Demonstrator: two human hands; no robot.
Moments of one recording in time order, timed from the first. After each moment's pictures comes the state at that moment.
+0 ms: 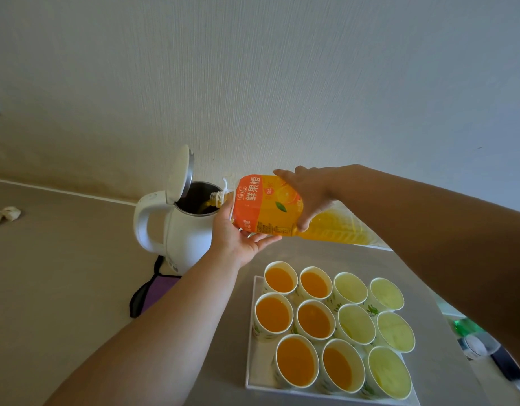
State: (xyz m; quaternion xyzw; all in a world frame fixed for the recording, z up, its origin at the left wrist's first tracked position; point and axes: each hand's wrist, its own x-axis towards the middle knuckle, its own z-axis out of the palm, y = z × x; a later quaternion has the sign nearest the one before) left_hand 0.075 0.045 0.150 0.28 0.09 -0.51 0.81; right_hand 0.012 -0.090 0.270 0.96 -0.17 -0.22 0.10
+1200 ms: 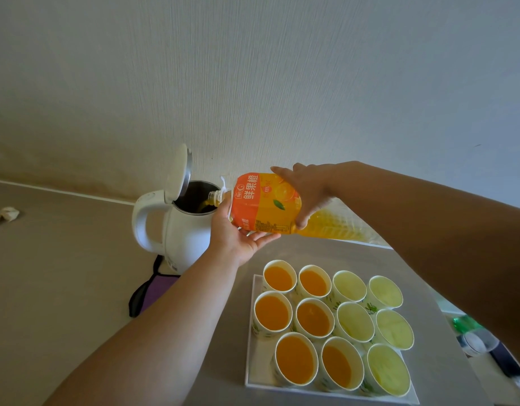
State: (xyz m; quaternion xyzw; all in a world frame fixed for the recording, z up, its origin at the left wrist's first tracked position) left_hand 0.077 0.043 0.146 0.28 0.09 -0.51 0.81; right_hand 0.013 -0.091 0.273 0.95 -0.17 -0.22 0.11
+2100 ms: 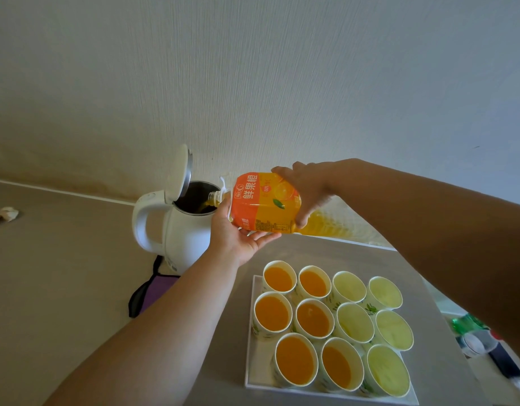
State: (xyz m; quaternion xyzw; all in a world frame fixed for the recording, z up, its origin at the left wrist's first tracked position) left_hand 0.076 0.045 0.149 0.27 0.09 -0.52 0.81; right_hand 0.016 -0.089 0.277 0.95 -0.17 -0.23 0.13
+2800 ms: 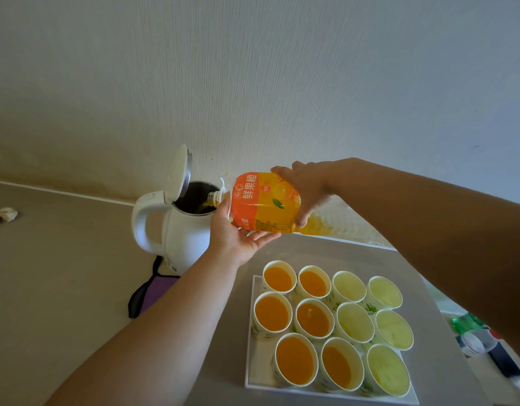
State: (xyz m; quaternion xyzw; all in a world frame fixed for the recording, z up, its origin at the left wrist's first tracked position) left_hand 0.077 0.044 0.148 0.27 0.09 -0.52 0.81; right_hand 0.016 -0.088 0.277 0.95 -0.17 -0.23 0.13
